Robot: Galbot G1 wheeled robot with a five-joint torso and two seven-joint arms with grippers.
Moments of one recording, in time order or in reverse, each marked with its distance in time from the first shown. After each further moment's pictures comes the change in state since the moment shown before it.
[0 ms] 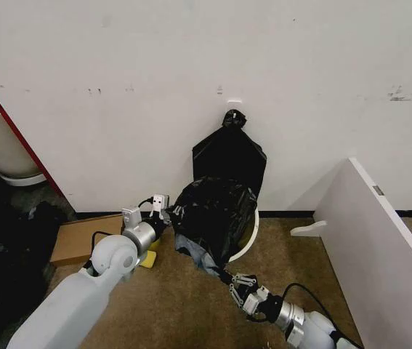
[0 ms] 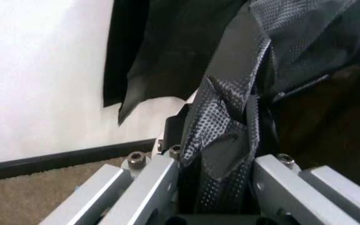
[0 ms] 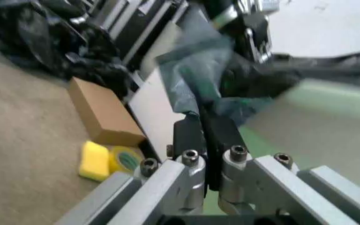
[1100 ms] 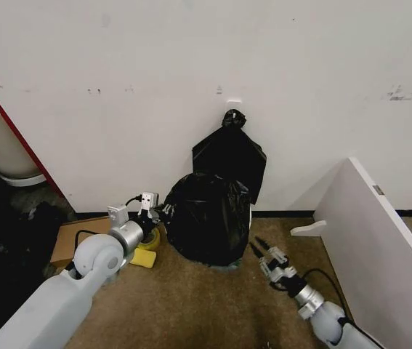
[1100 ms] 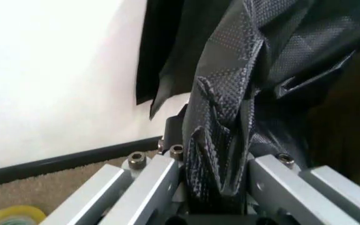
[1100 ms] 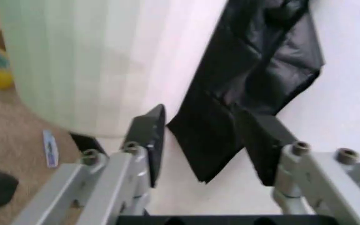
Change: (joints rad) left arm 0.065 0.083 -0.087 -0.061 0.034 0.034 0.023; right arm 0.093 0.010 0.099 -0.283 -0.110 -0.035 0.391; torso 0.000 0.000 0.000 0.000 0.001
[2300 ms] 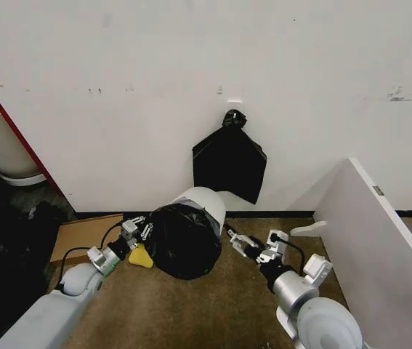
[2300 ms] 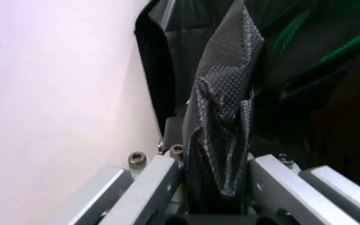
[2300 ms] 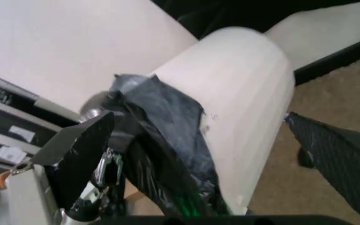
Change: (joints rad) left arm -0.003 -0.023 0.033 0.546 0.363 -0.992 0.530; right arm -0.150 -0.083 -0.079 0.981 1.787 -0.851 0.035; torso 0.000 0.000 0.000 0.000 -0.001
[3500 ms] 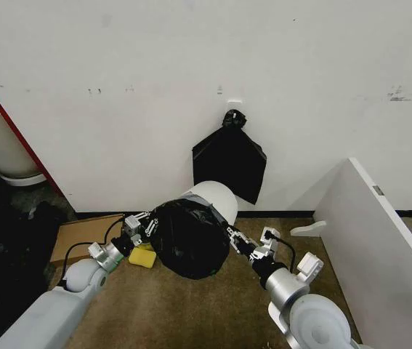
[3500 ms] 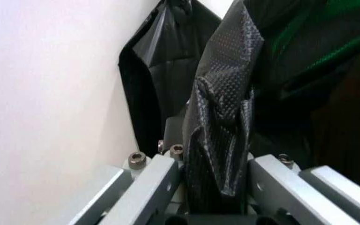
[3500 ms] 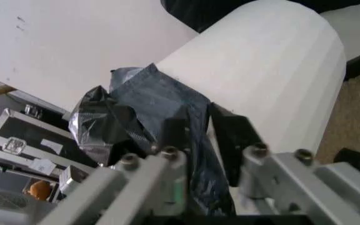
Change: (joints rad) left arm 0.001 -0.001 0.001 -0.074 -0.035 0.030 0.022; right arm 0.012 0.042 0.000 -0.017 0.029 0.032 -0.055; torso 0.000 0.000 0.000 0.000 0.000
